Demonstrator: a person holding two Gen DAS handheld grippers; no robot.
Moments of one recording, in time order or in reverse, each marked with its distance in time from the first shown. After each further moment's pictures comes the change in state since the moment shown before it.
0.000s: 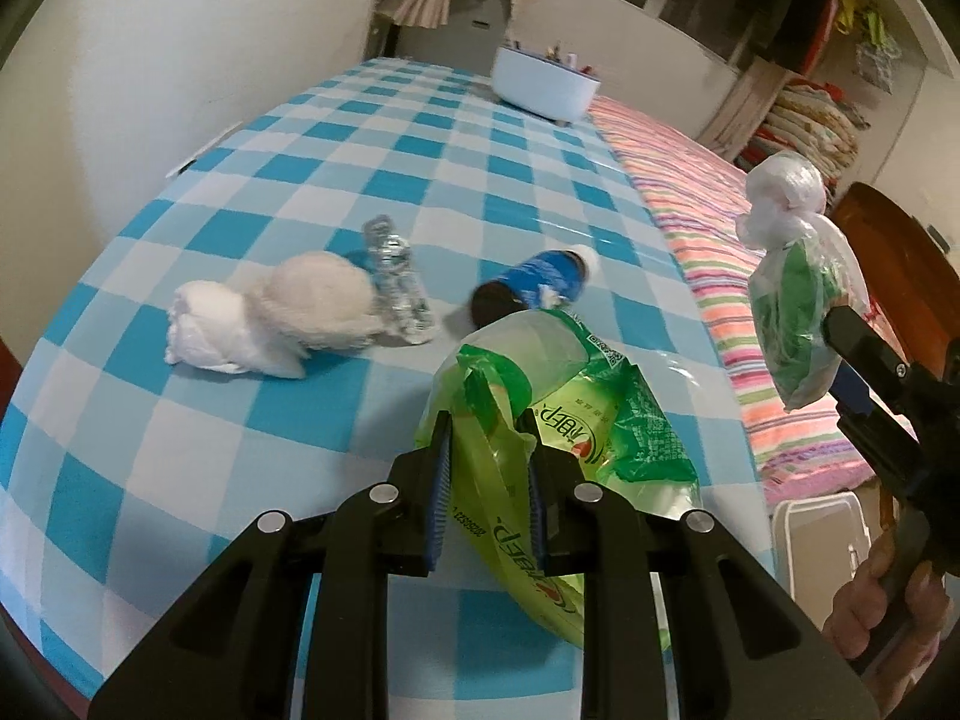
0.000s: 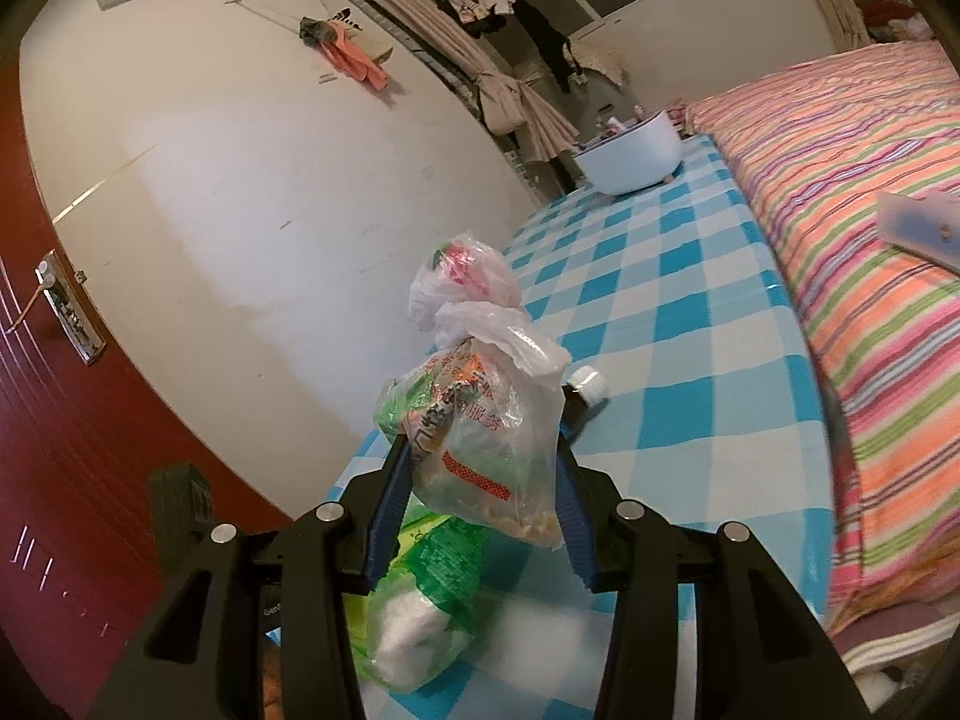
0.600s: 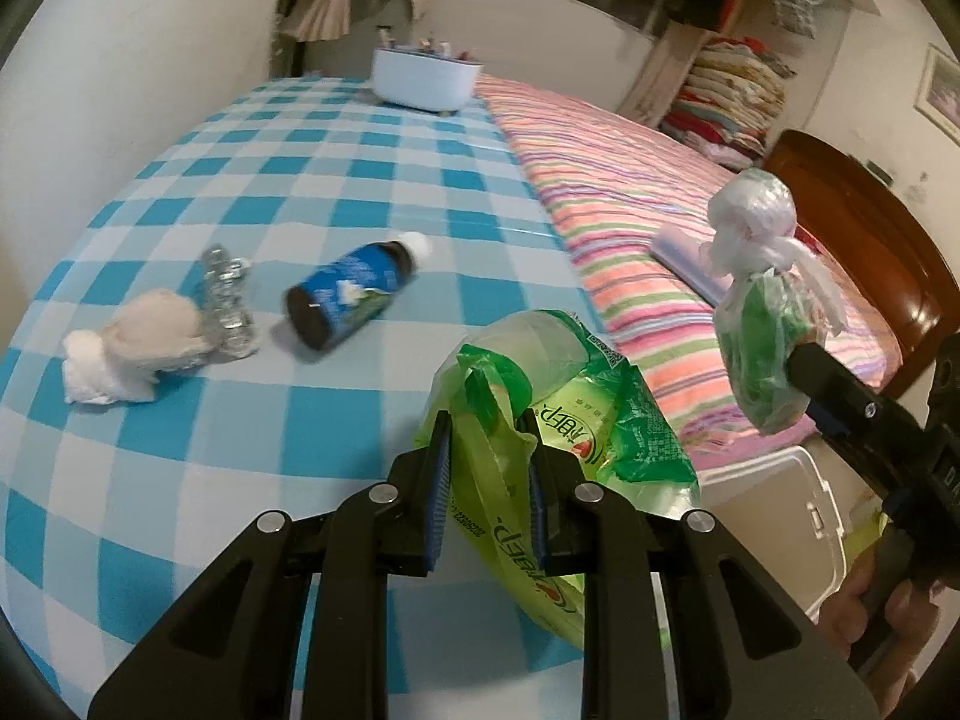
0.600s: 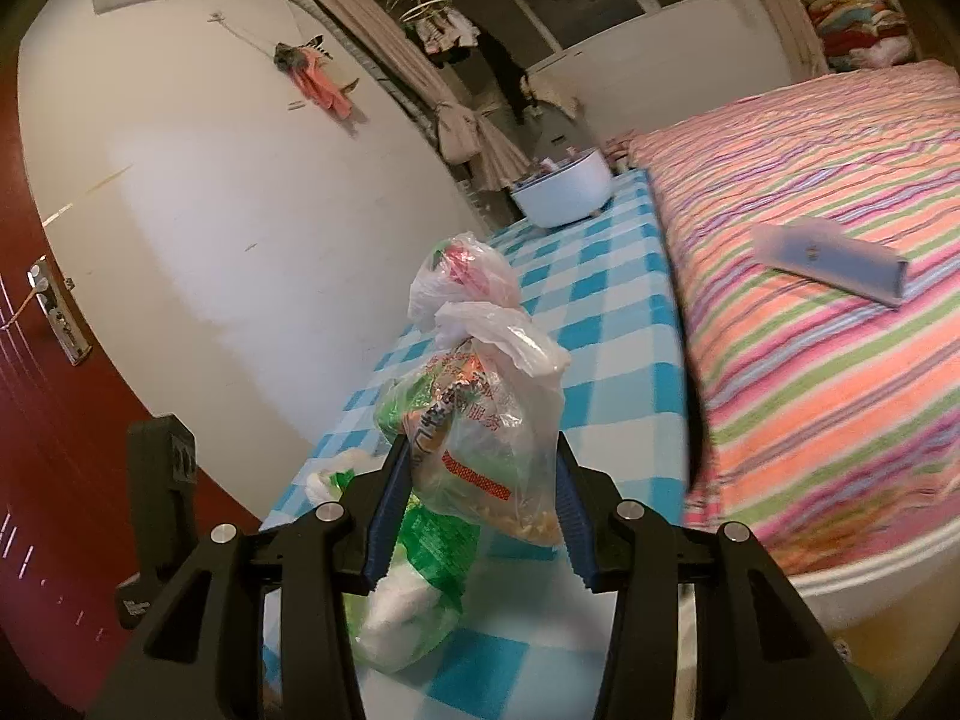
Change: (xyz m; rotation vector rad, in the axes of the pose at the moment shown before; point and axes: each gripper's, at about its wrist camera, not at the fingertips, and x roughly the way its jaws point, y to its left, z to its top) left arm 0.001 -0.089 -0.012 0.156 0.005 -0.118; right arm -0.081 -0.027 -0.014 -0.011 -0.064 -0.132
